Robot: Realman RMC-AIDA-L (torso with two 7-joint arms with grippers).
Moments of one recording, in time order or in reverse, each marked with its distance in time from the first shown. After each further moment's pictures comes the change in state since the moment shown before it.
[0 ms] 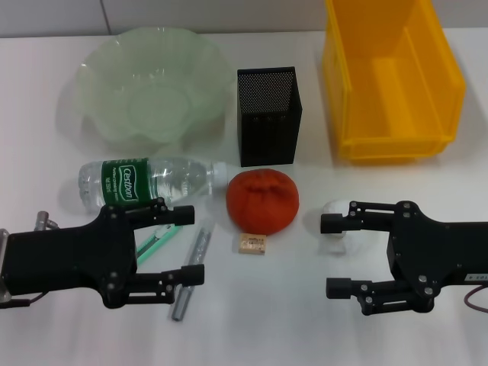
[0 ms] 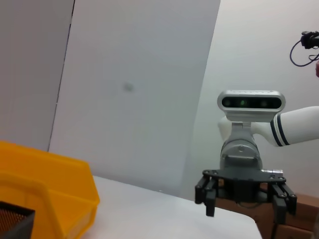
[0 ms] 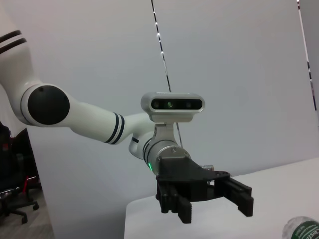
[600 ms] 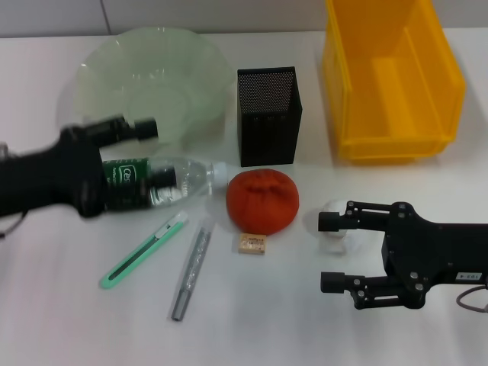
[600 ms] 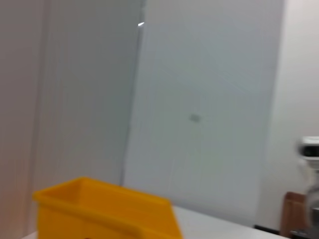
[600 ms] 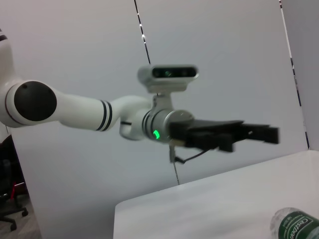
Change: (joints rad) left arm -0.031 -0.003 -0.121 0.136 -0.059 -0.059 -0.132; right arm 0.005 0.000 0.000 0.054 0.002 0.042 -0.015
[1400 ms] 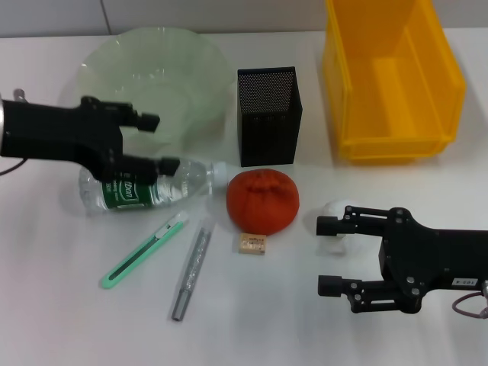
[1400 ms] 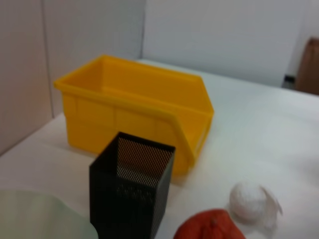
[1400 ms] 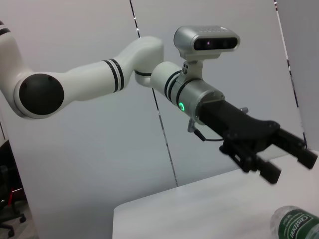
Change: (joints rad) left arm -0.123 0.001 0.152 0.386 0.356 -0.138 -0.396; right arm 0.001 0.002 0.002 0.048 0.002 0.009 -0.030
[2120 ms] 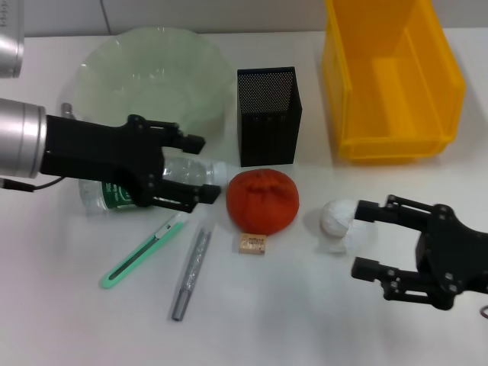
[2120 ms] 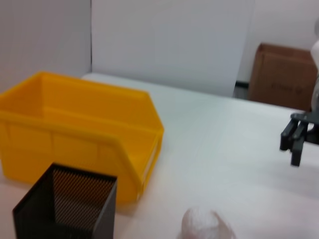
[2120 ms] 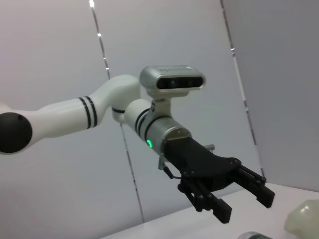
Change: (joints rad) left arm 0.020 -0.005 0.159 0.003 -0.104 -0.013 0.008; right arm -0.061 -0.003 0.146 0.073 0.009 -0.060 -0.089
